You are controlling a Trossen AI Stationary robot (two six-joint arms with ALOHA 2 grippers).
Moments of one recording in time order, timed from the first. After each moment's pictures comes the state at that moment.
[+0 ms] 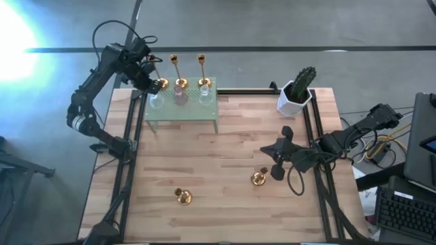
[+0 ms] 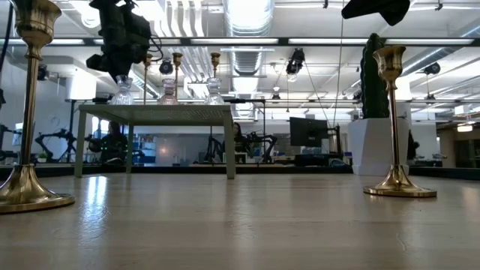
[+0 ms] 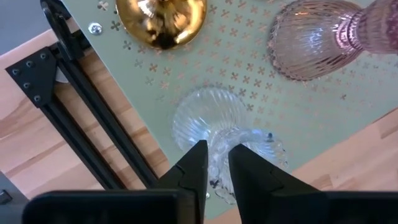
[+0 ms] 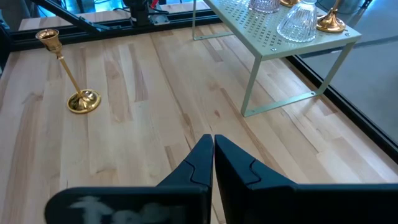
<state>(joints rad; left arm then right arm) 1.10 1.44 1.61 -1.52 0.14 0.00 0.48 1.08 0.93 -0.54 0.70 0.50</state>
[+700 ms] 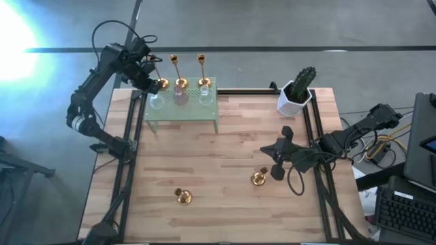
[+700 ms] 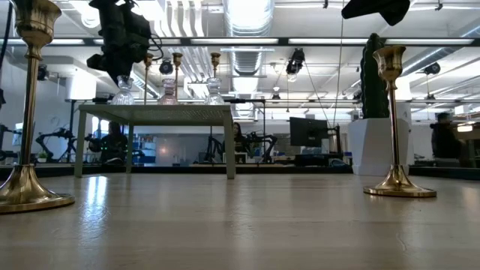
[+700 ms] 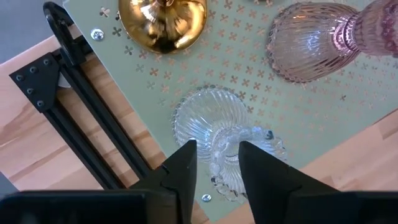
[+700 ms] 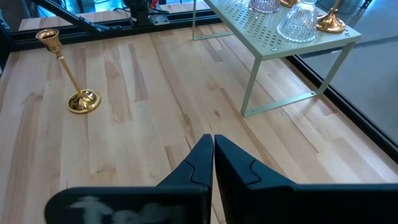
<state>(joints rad) 1.10 1.43 1.61 -1.51 0.14 0.02 0.48 1.08 0.93 -0.54 0.70 0.50</state>
